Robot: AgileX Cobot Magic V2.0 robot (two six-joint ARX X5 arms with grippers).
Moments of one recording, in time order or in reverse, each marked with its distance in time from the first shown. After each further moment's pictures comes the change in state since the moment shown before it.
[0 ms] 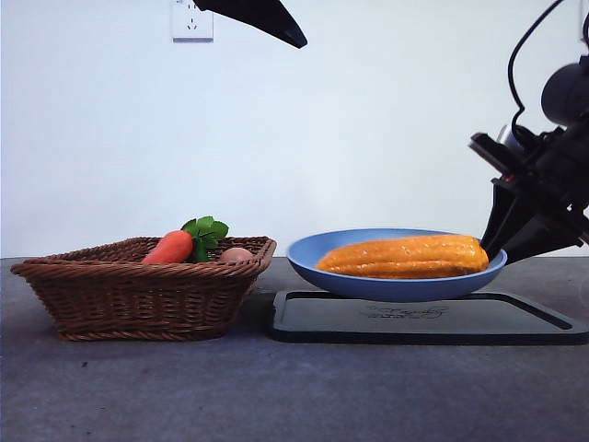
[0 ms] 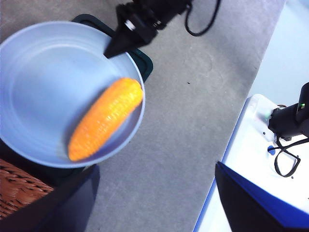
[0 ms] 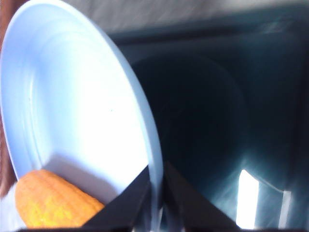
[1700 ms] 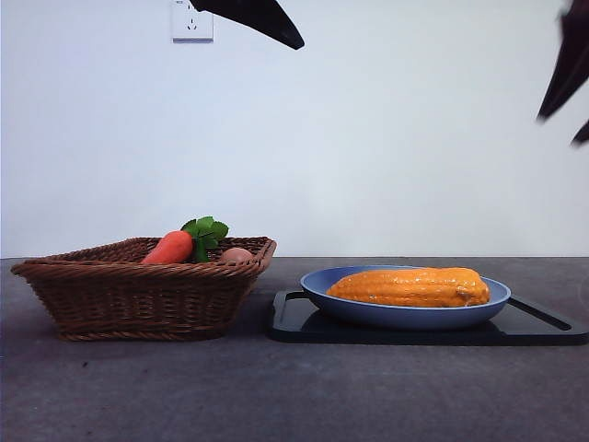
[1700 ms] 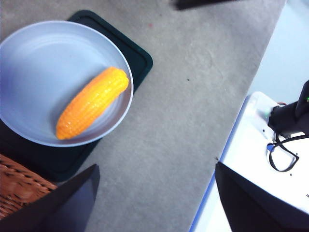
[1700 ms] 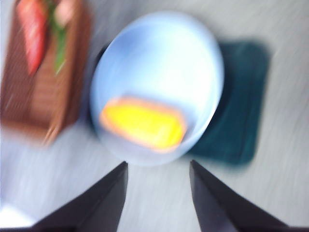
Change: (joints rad) left arm 0.000 0.000 0.000 -0.019 0.000 -0.003; right arm -0.074 -0.492 0.055 -0.481 0.057 -0.212
